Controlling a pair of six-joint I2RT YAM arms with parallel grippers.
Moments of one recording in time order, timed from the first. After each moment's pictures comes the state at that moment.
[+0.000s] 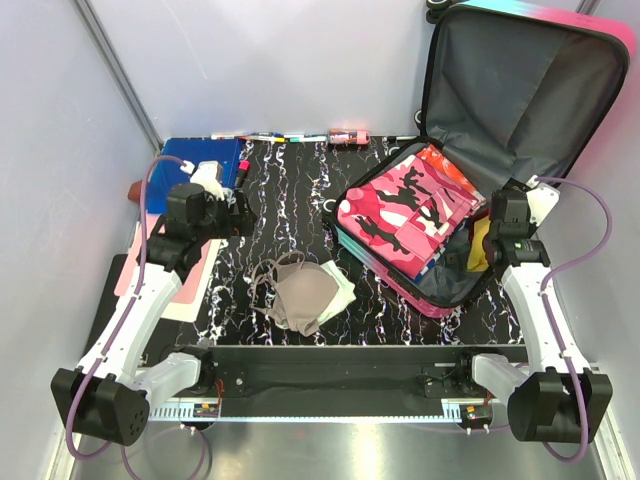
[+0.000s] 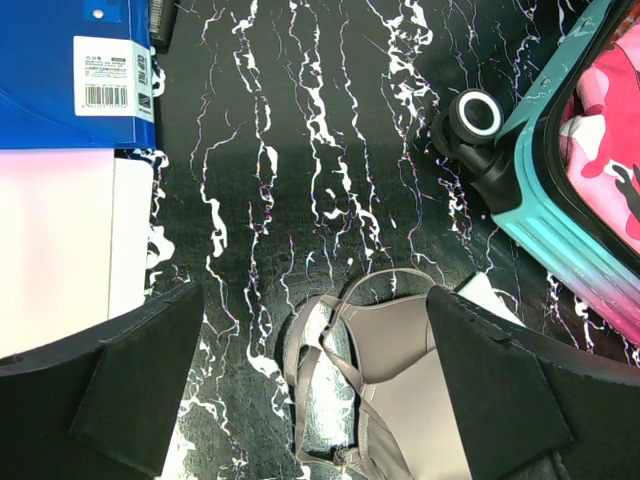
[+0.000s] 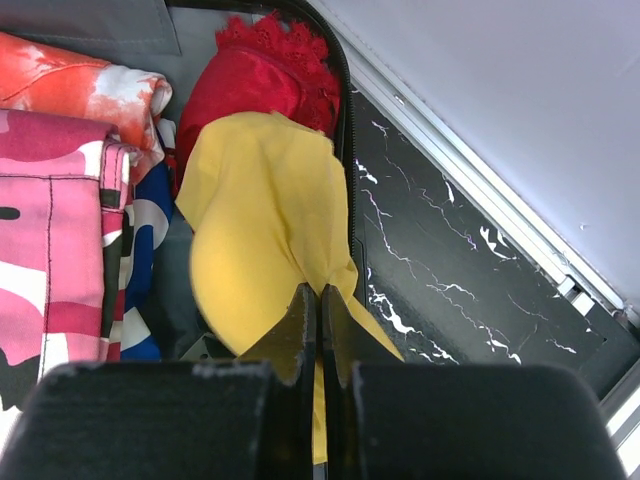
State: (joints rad) left arm -0.22 1.04 0.96 -0.46 0.06 -0.24; right arm -0.04 1.04 0.90 -0.54 0.61 0.41
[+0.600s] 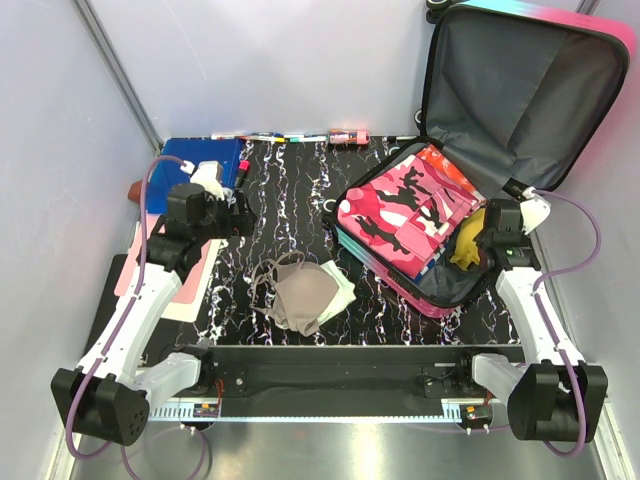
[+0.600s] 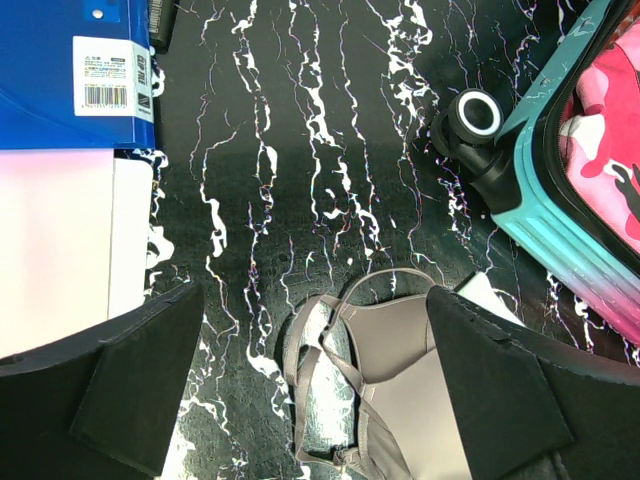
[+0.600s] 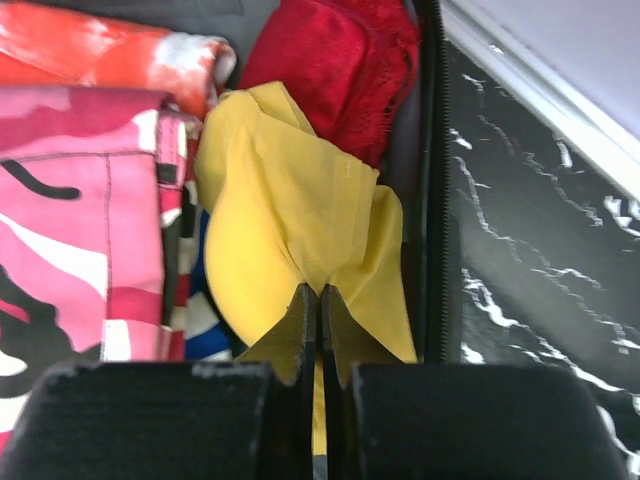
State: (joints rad) left arm -0.22 1.04 0.96 -0.45 0.06 -0.24; right arm -0.04 1.05 0.78 -0.40 0.48 0.56
